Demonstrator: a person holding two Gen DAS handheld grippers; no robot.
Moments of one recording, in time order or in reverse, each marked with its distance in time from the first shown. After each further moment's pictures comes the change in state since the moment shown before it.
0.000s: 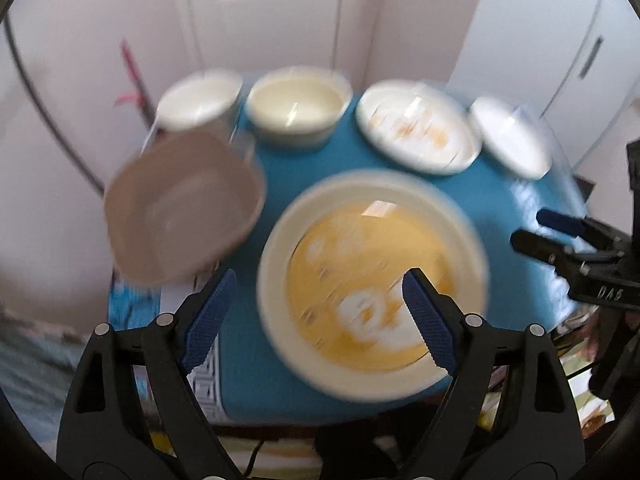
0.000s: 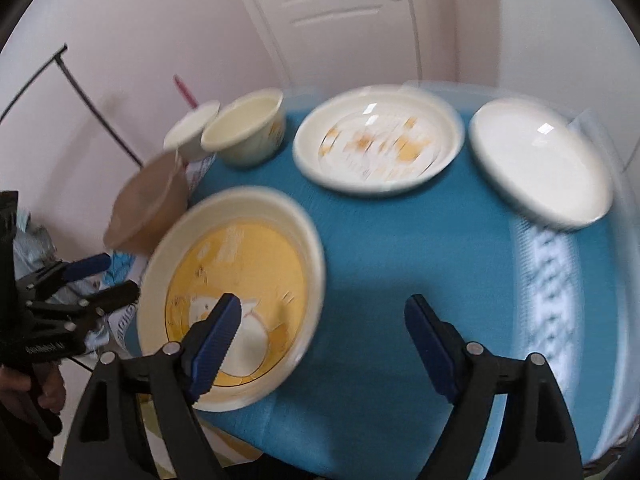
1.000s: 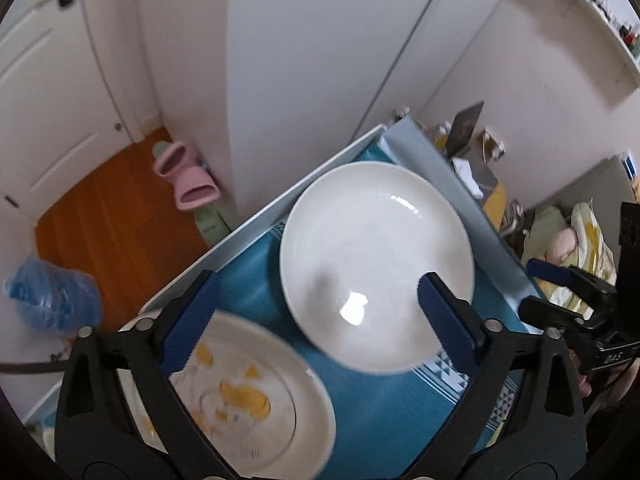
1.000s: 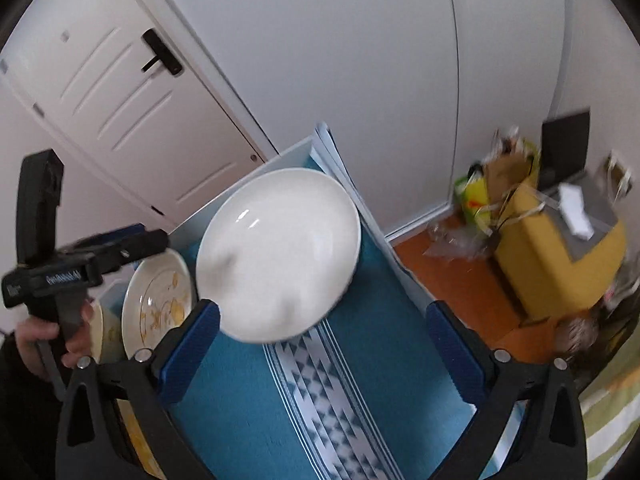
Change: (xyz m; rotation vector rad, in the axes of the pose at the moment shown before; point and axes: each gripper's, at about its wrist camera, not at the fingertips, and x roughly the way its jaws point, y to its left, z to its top) left arm 0.229 -0.229 0.228 0.508 0.260 -0.466; right arm -0.021 -0.213 0.040 0.660 -0.080 -0.233
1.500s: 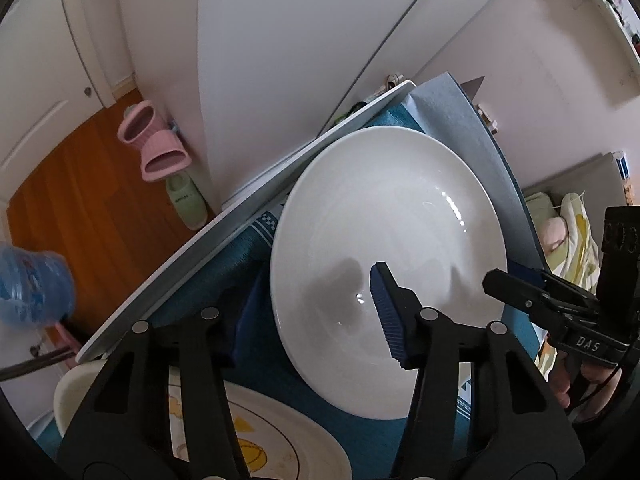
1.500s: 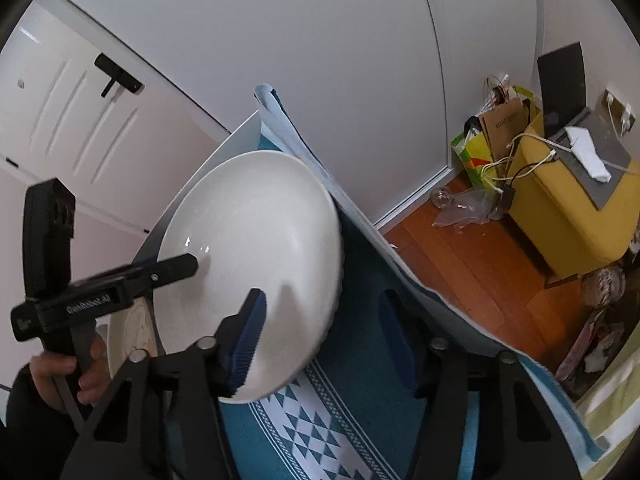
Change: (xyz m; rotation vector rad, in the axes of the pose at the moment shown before) left arm 0.072 0.026 0.011 -0.035 0.120 -0.092; right arm 0.050 -0.014 0.003 0.135 0.026 0.006
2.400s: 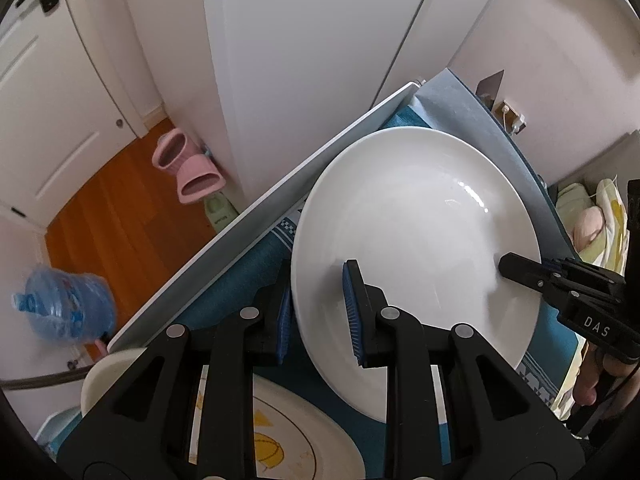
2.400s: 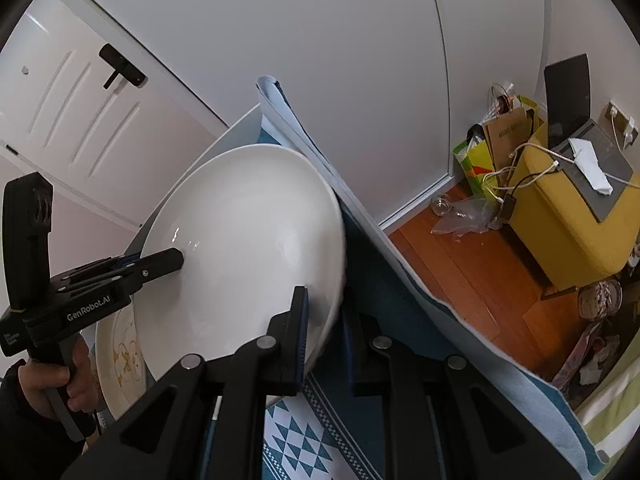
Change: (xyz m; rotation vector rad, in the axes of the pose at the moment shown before) left arm -0.009 -0.024 -0.009 0.075 -0.061 0.182; right arm 0.005 0.001 0.001 -0.074 -0.016 -0.026
